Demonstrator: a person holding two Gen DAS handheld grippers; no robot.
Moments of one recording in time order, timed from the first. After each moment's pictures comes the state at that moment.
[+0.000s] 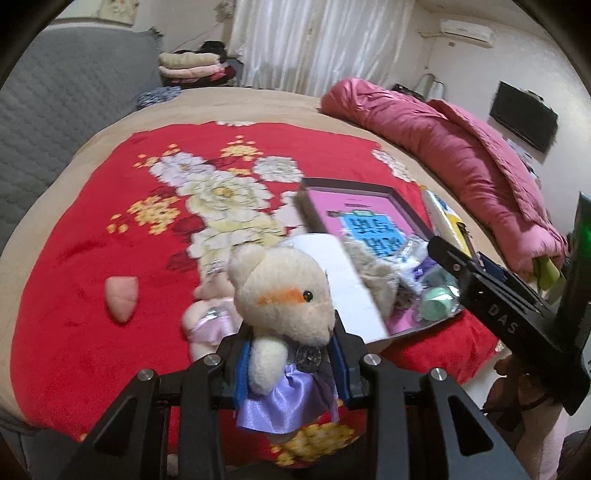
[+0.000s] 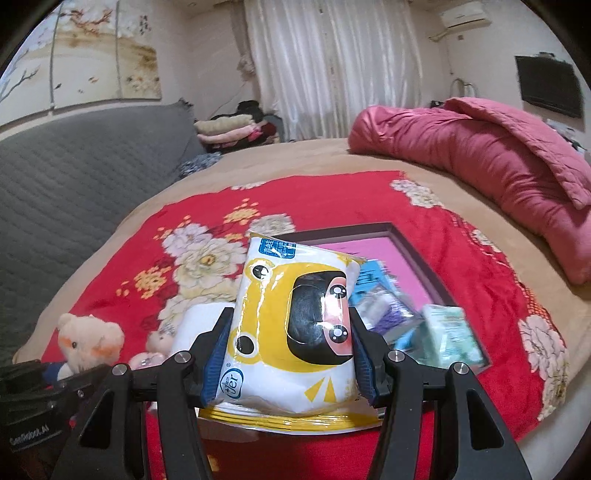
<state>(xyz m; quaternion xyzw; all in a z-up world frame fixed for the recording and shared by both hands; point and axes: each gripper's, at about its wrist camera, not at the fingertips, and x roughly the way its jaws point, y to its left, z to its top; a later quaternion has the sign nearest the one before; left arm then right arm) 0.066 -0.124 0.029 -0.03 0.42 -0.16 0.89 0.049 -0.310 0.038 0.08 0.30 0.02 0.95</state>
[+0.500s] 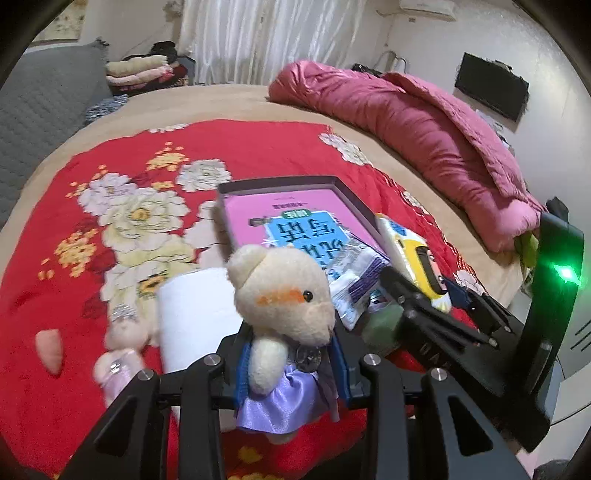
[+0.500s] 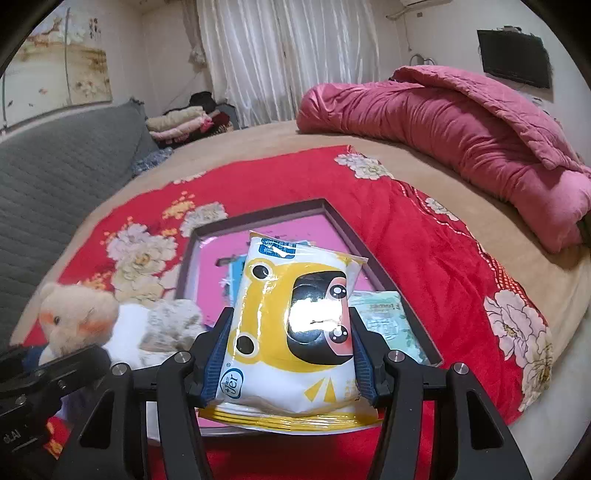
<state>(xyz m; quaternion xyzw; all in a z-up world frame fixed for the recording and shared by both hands) 0.103 -0.225 0.027 0.01 0.43 -0.22 0.87 0.066 -0.386 0.011 0.11 0.33 -0.06 0.93</state>
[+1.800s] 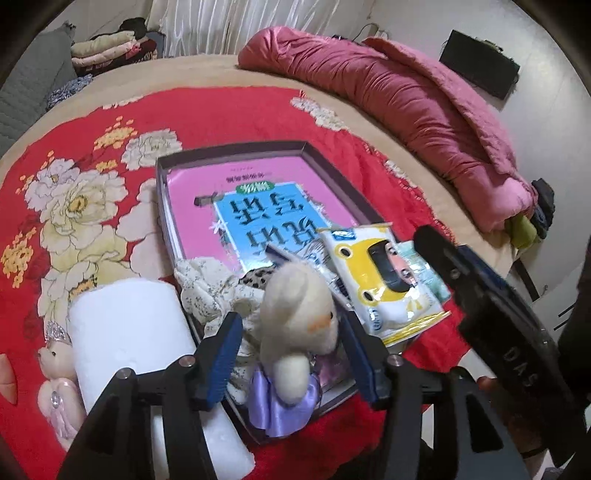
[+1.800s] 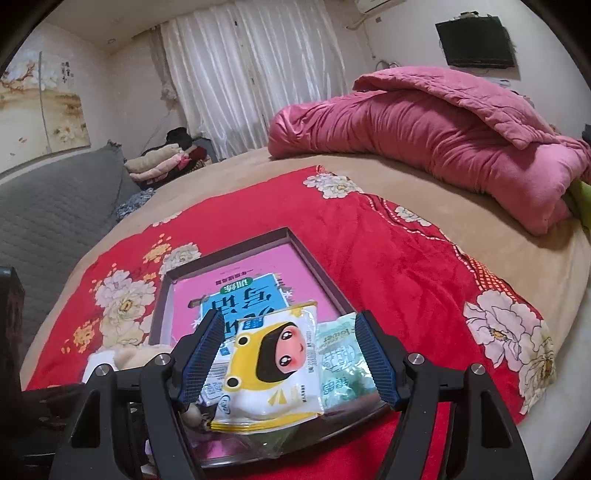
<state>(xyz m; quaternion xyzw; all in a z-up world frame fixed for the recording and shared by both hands) 0.137 -0.267 -0.009 0.01 0.47 -0.27 0.84 0.068 -0.434 0.006 0.17 0.28 -0.10 0.94</state>
